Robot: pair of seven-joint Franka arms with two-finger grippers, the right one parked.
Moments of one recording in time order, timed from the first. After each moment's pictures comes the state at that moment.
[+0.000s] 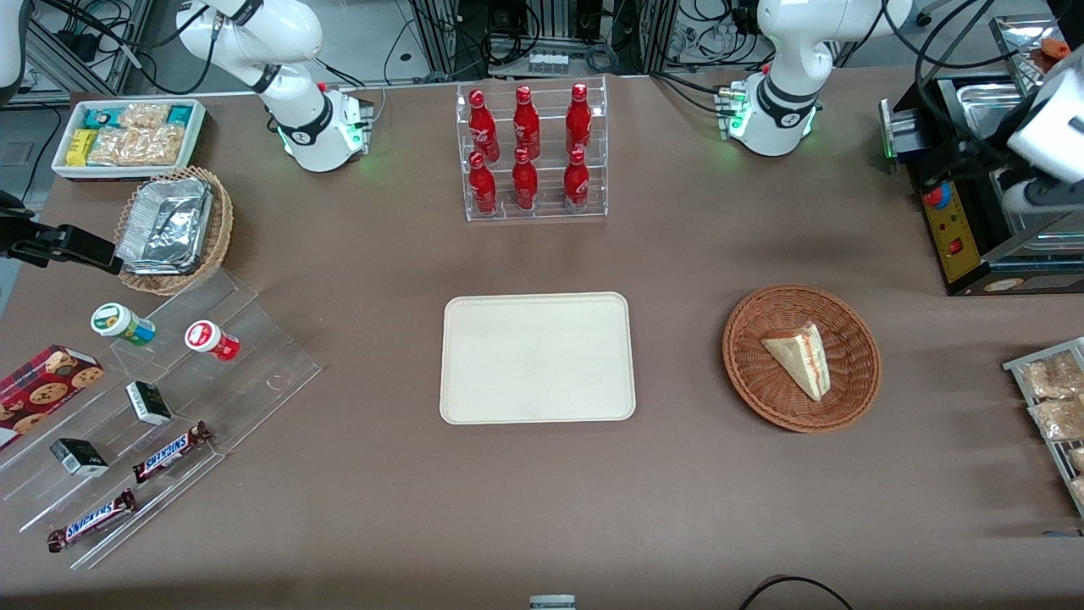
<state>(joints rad) -0.04 -0.11 0.00 -1.71 0.06 1.44 -0.04</state>
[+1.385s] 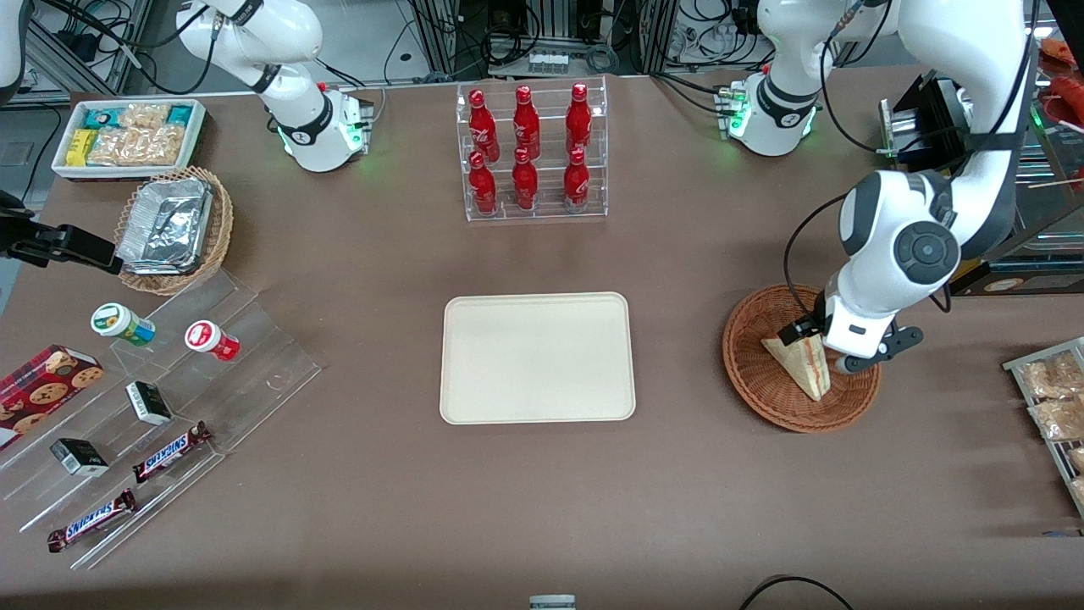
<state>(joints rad) -0.04 0.22 -0.10 -2.10 0.08 2.23 -0.60</state>
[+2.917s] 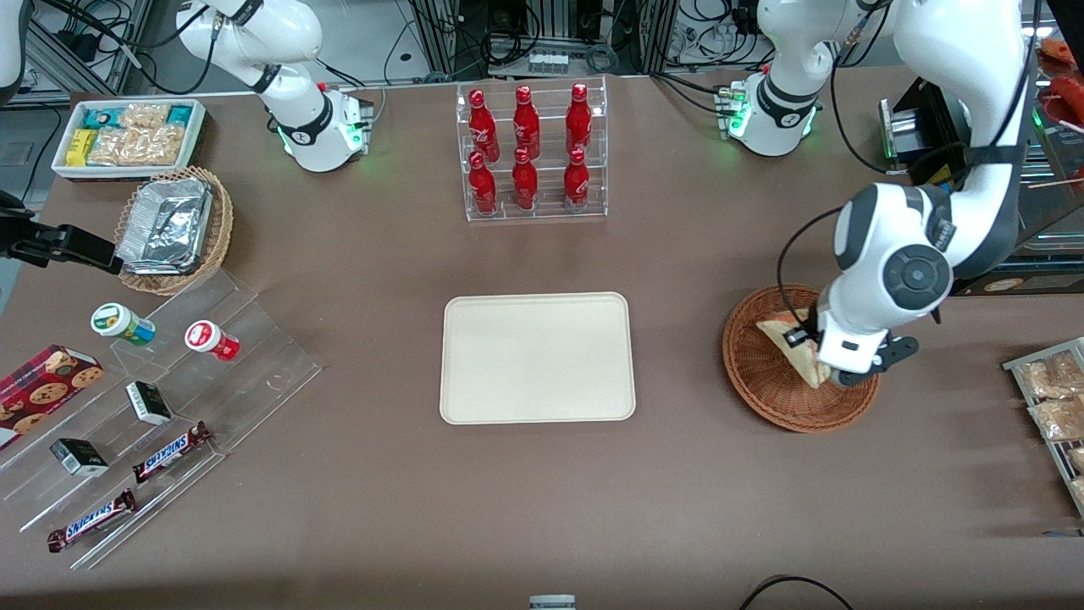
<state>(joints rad) -0.11 0.24 -0.11 -1.92 0.10 1.99 -0.67</state>
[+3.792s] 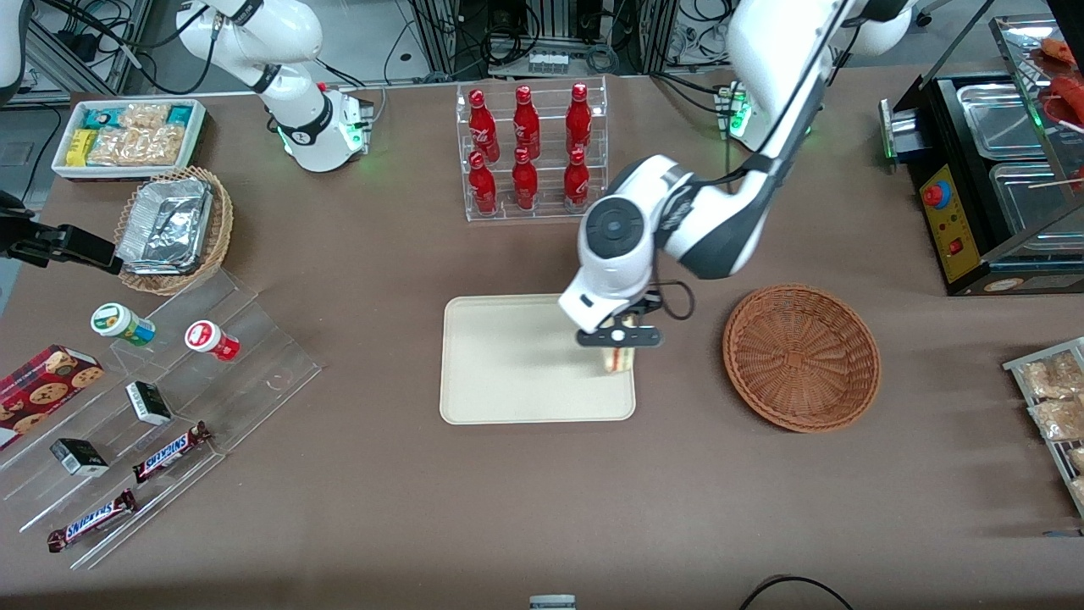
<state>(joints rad) -0.58 0.54 -0.14 -1.54 0.12 1.94 -0.68</state>
